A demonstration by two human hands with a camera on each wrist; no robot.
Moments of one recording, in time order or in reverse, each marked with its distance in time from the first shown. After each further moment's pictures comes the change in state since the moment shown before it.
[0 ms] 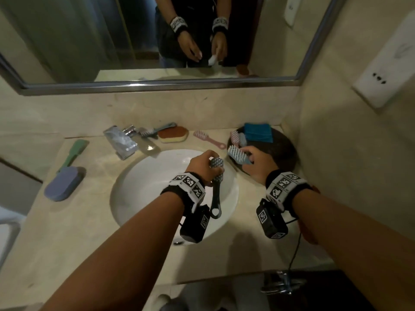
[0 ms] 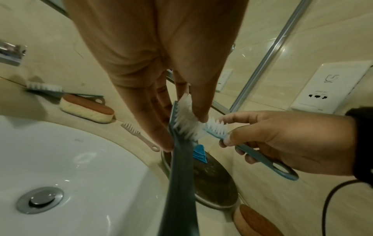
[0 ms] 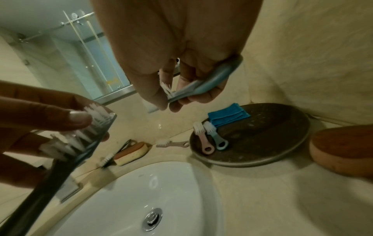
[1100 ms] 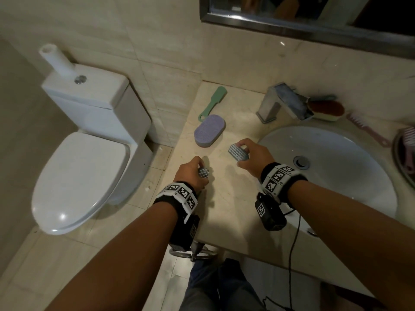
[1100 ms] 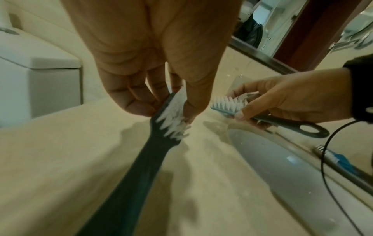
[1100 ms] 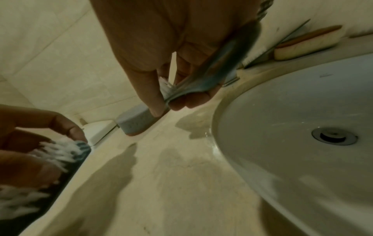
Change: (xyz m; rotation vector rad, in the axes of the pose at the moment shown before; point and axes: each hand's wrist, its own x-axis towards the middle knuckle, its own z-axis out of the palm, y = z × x) left_hand -0.109 -0.315 -0.299 0.193 0.278 -0.341; right_hand 0.021 -0.258 0.354 -0.091 -0.324 -0.254
